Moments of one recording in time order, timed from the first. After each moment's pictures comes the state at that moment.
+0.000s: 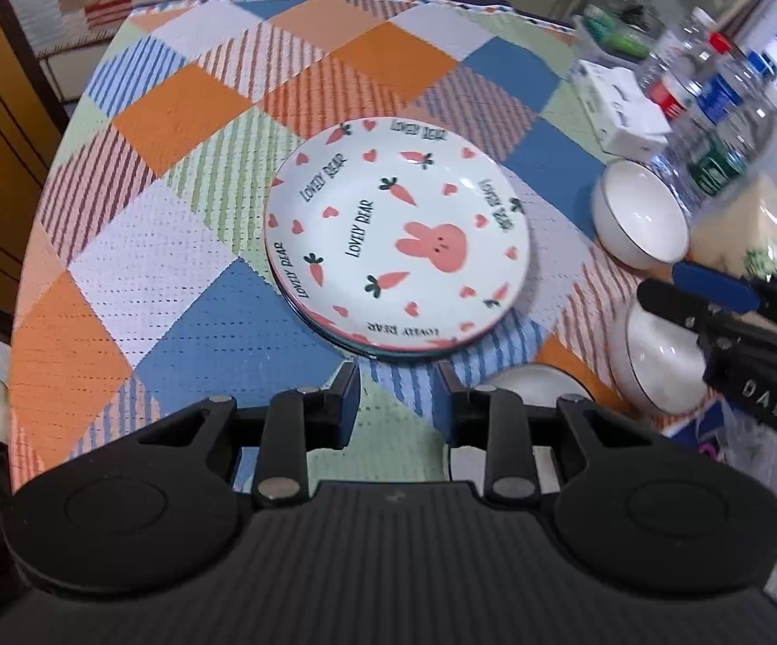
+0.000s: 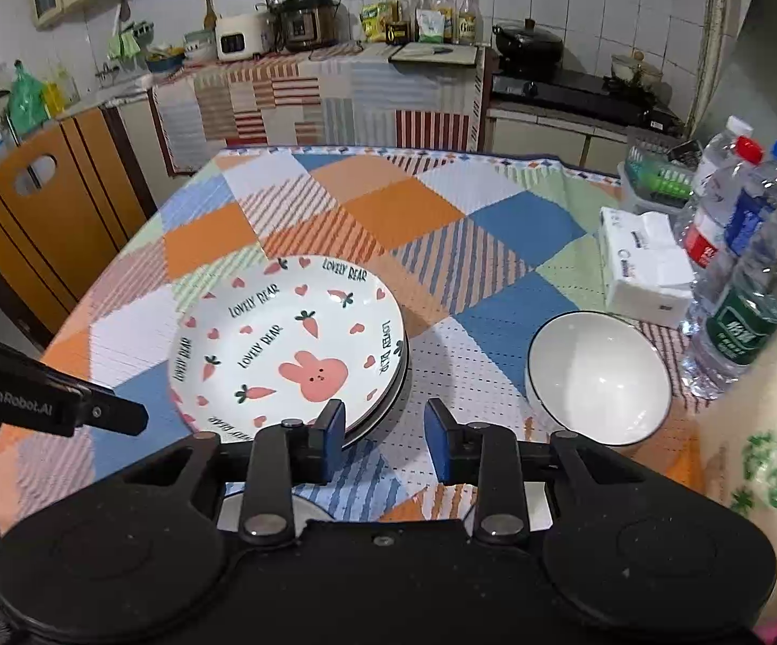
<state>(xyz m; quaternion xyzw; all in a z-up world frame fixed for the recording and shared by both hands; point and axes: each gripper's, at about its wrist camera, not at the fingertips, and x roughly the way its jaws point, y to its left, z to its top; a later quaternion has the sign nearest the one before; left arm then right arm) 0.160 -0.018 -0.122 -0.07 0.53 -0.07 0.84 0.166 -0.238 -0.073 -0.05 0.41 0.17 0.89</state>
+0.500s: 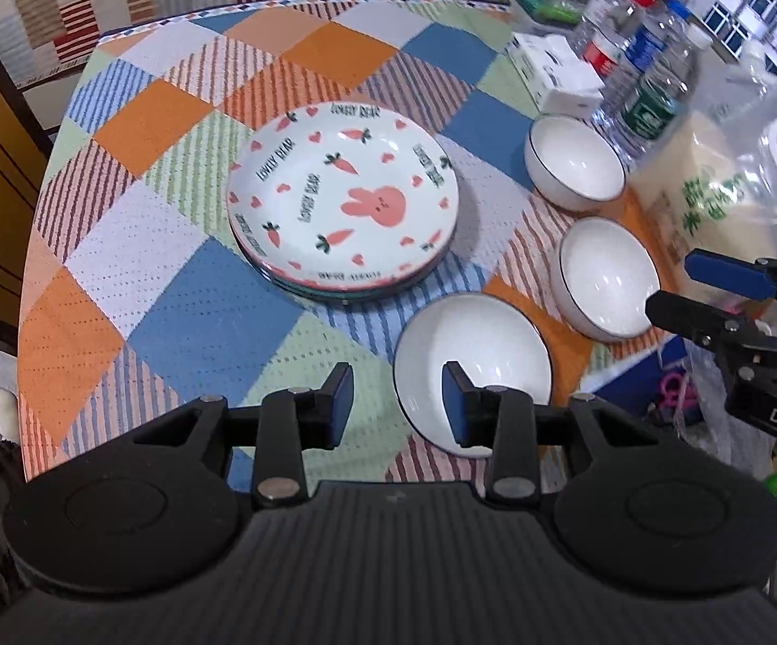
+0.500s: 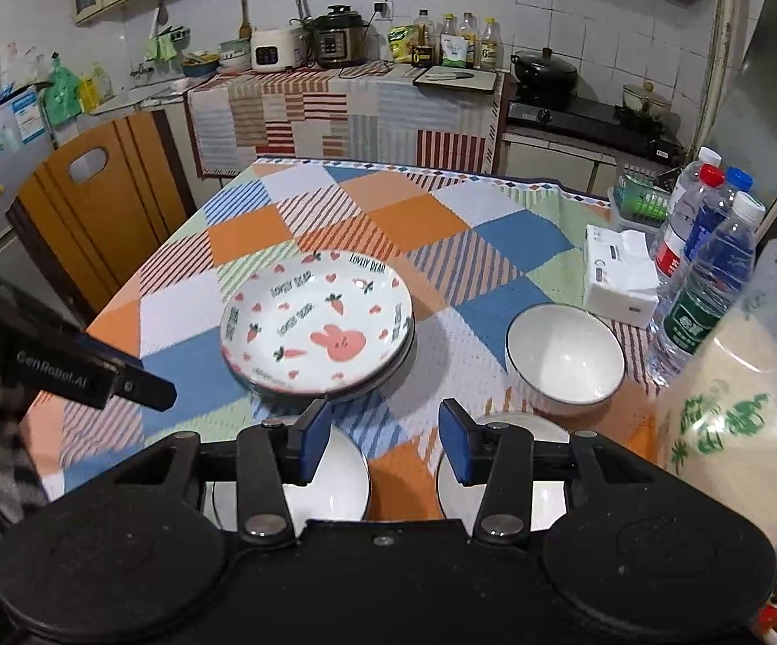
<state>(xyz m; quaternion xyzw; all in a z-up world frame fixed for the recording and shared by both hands) 0.107 -0.043 -0.100 -0.03 0.53 -0.11 0.84 0.097 -0.267 -0.040 -0.07 0.40 0.20 0.89</state>
